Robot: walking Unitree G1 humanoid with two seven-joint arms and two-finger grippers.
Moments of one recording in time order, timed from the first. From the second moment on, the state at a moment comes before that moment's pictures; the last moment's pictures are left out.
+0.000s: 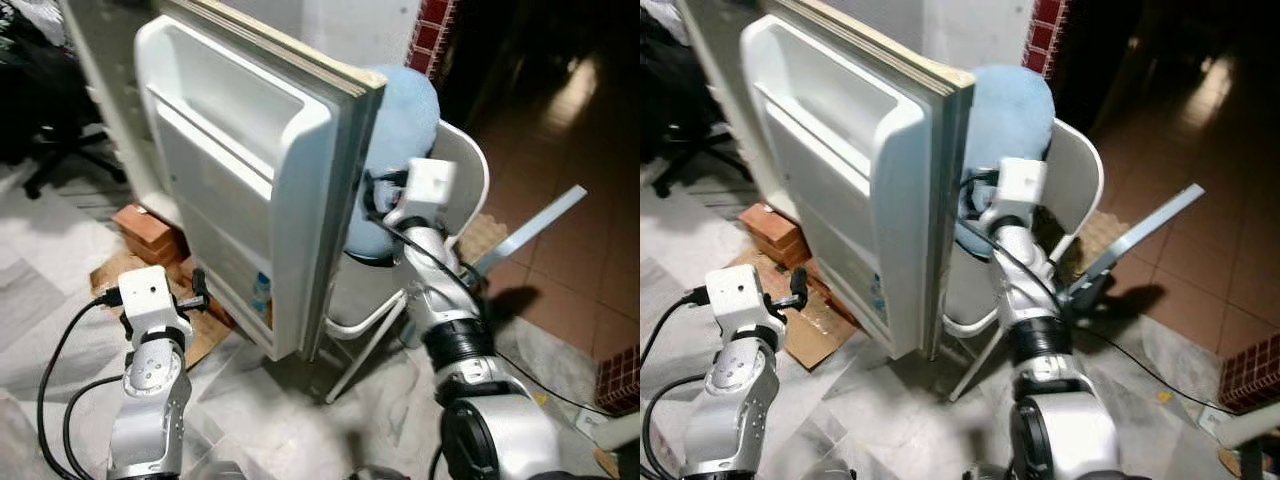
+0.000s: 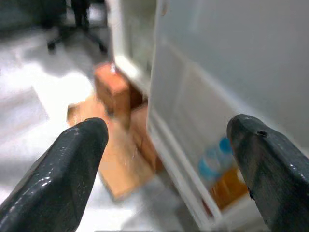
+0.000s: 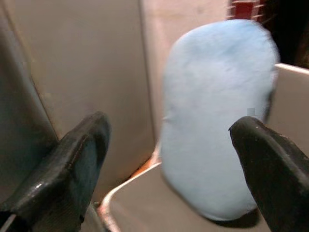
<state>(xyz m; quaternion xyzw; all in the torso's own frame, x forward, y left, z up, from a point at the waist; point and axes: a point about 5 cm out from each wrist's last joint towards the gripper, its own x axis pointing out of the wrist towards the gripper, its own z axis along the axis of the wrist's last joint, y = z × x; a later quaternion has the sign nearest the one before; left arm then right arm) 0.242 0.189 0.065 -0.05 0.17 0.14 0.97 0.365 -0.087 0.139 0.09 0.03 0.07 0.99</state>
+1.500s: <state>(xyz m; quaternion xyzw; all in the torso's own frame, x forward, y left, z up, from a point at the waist) 0.257 0.232 0.084 -0.03 0.14 0.20 0.97 0.331 -0.135 0.094 0.00 0.10 0.12 0.99</state>
